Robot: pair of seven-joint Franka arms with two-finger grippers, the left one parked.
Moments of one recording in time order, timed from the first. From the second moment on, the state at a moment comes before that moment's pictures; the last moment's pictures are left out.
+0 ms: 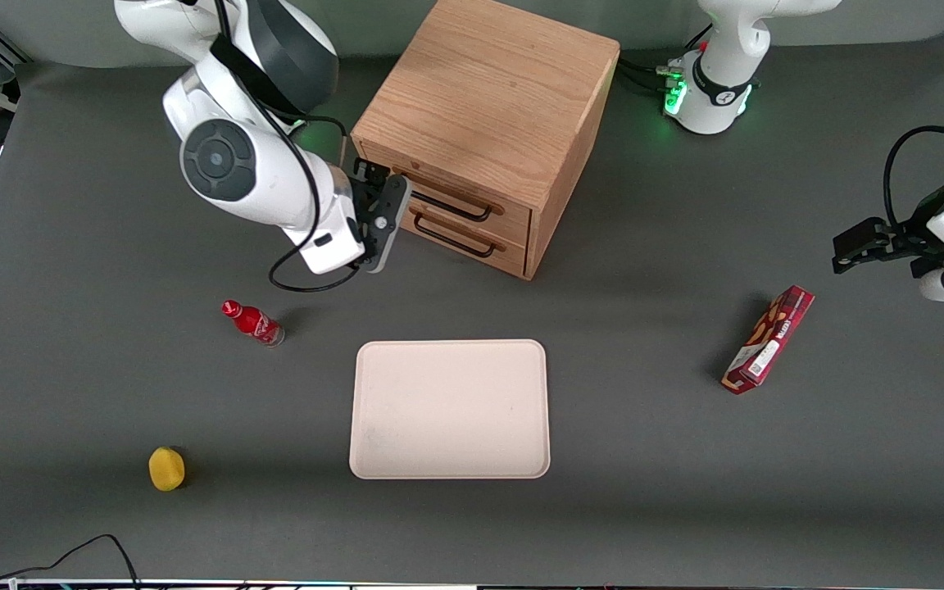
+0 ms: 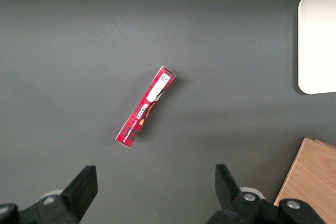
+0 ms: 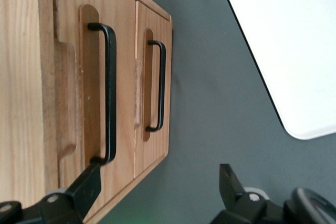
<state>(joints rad) 0.23 0.30 0.37 -1.55 0.22 1.66 -0.58</state>
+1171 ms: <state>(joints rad) 0.25 0.32 0.46 -1.68 0.25 1.85 -0.58</state>
